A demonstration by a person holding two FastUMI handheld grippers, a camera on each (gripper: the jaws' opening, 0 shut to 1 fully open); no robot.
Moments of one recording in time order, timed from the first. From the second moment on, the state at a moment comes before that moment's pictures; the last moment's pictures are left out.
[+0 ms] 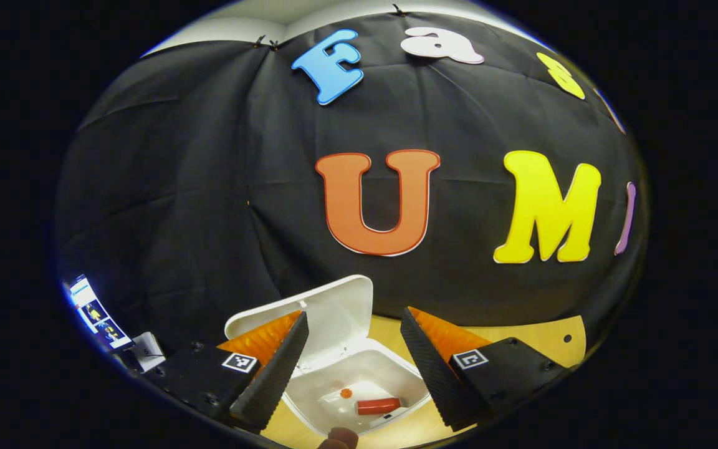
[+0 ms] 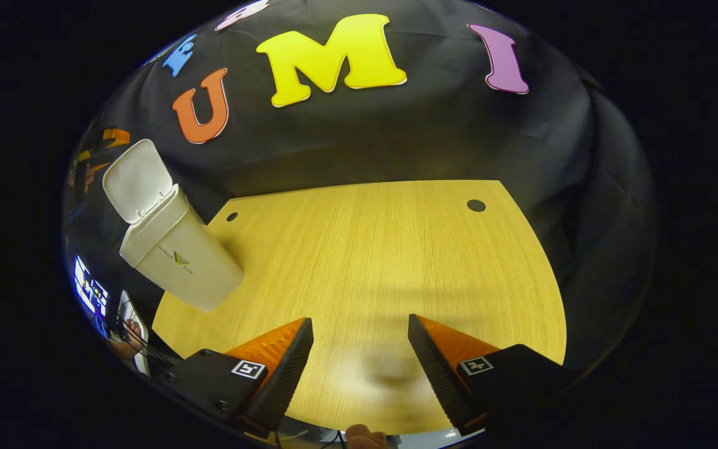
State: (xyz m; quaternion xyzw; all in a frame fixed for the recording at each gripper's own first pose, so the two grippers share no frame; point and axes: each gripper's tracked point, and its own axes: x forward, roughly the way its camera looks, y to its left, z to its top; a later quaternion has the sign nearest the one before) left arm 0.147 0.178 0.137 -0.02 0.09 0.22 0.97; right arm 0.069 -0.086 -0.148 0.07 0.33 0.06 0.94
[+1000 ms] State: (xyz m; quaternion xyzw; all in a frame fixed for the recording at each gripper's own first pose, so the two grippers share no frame) left arm 0.190 0.260 0.119 -0.12 0.10 0.29 0.94; right arm 0.056 -0.068 -0.145 0.05 0.32 0.06 0.94
